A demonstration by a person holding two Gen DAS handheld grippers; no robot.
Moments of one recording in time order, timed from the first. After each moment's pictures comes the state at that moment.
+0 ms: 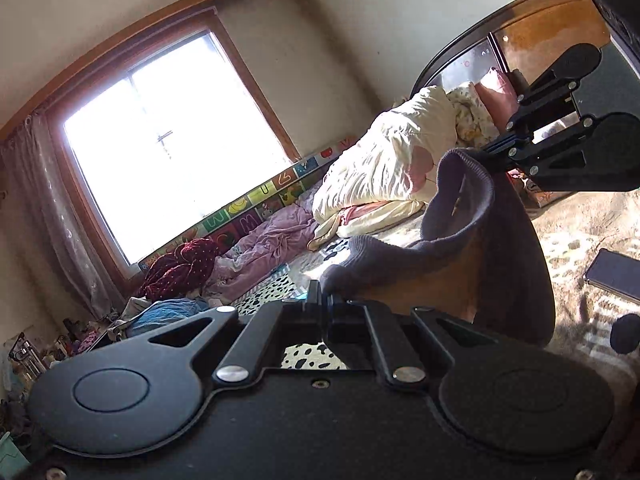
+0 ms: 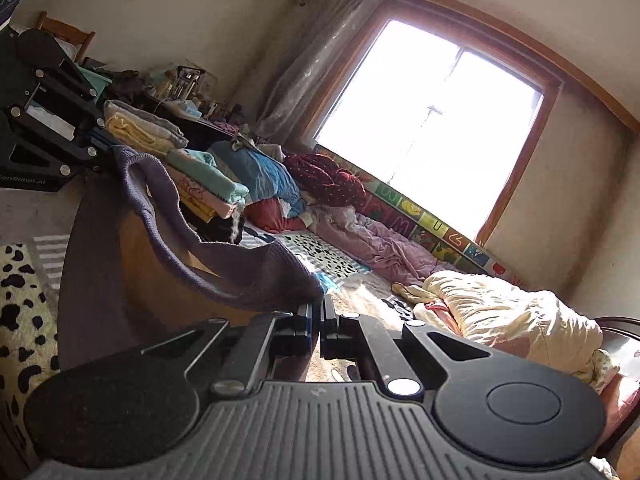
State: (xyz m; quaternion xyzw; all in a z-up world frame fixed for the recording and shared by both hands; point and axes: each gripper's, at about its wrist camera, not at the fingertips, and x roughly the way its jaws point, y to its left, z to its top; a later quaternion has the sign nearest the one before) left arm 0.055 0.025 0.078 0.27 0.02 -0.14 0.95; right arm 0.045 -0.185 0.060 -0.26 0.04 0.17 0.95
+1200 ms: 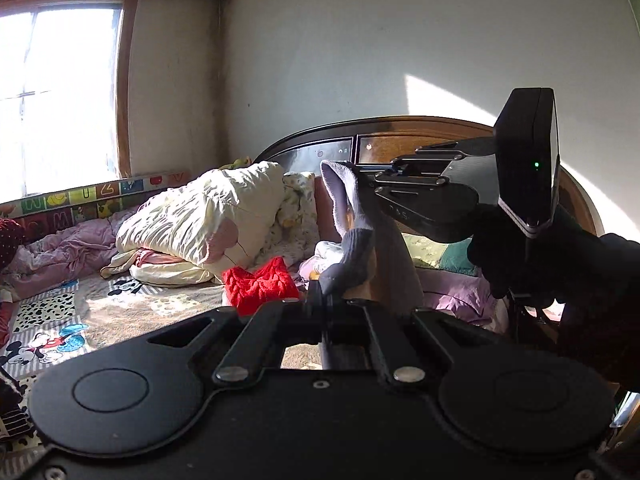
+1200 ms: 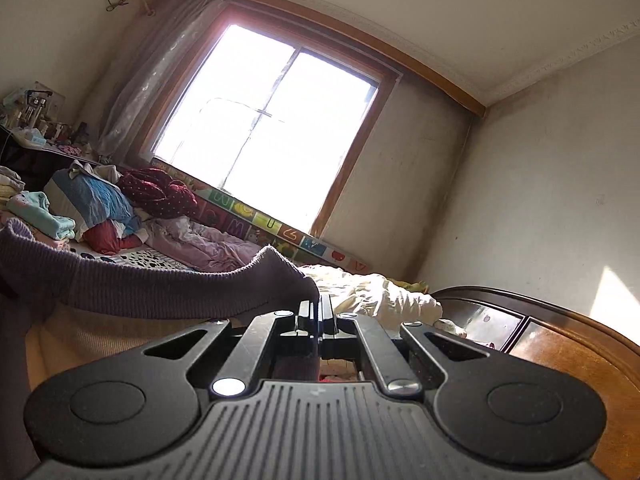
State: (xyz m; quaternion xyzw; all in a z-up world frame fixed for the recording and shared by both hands) left arm 0.042 -0.098 0.130 0.05 0.08 -0.41 0.90; right arm 0.018 -0.346 0.113 -0.22 0.01 -0.05 0.98
